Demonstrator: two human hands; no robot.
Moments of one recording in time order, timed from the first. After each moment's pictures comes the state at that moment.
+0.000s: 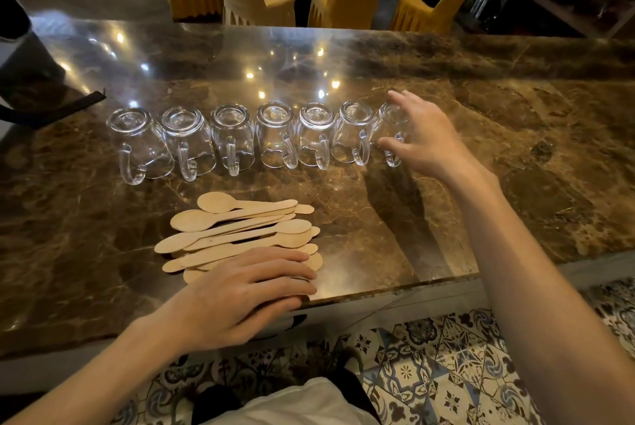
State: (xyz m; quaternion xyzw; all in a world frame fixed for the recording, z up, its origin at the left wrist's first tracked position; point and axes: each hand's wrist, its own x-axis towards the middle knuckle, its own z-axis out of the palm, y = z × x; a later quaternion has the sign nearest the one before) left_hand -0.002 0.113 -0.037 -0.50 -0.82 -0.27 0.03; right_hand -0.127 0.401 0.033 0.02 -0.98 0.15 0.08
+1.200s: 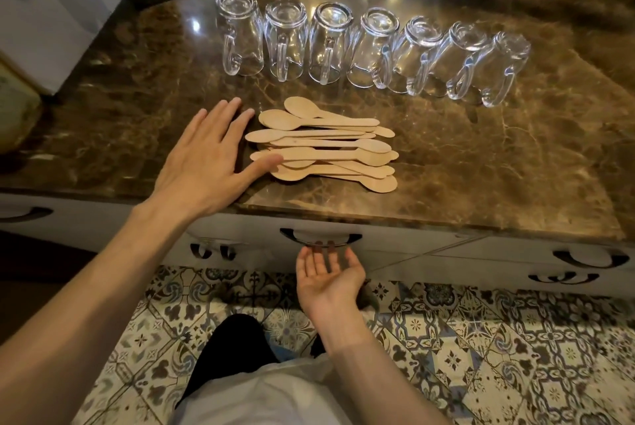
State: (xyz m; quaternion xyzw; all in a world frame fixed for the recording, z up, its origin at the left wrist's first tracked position) left_hand 0.008 0.026 -0.052 -0.04 -0.99 -0.10 0.01; right_hand 0.084 0.202 -0.113 -0.53 -0.09 0.84 -0.10
